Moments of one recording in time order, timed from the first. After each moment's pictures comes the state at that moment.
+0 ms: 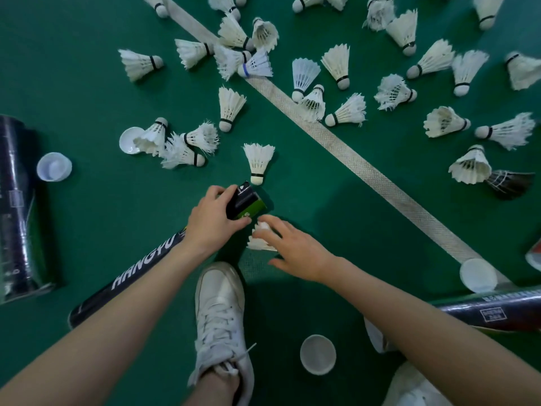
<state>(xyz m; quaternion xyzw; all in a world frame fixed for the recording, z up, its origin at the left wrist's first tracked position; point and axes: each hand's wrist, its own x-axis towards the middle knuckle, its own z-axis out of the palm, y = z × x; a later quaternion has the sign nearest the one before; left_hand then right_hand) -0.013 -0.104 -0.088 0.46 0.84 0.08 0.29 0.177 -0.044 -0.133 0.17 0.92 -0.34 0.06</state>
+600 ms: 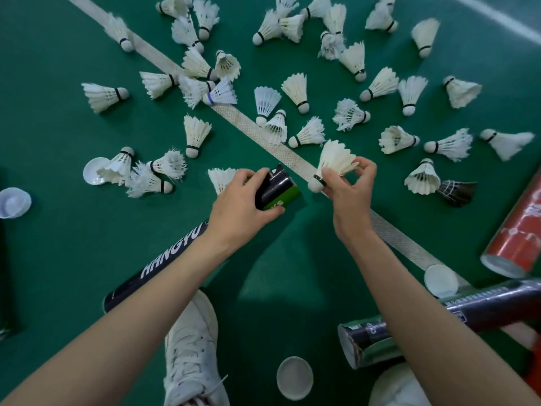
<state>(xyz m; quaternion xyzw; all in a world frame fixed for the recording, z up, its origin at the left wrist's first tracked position) 0.054 -0.022 -0.039 0.54 0.77 0.19 0.27 0.210 0.061 -0.052 0.54 0.36 -0.61 -0.46</state>
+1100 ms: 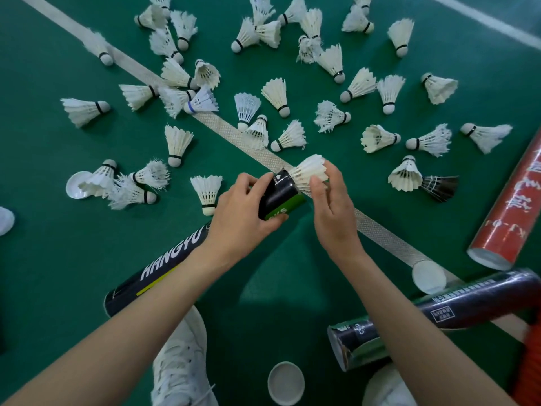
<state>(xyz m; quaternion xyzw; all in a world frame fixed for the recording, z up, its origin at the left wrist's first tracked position) 0.086 -0.015 -0.034 0.60 0.75 0.19 0.21 0.237 0.039 -0.051 0.52 0.62 -0.47 -0.34</state>
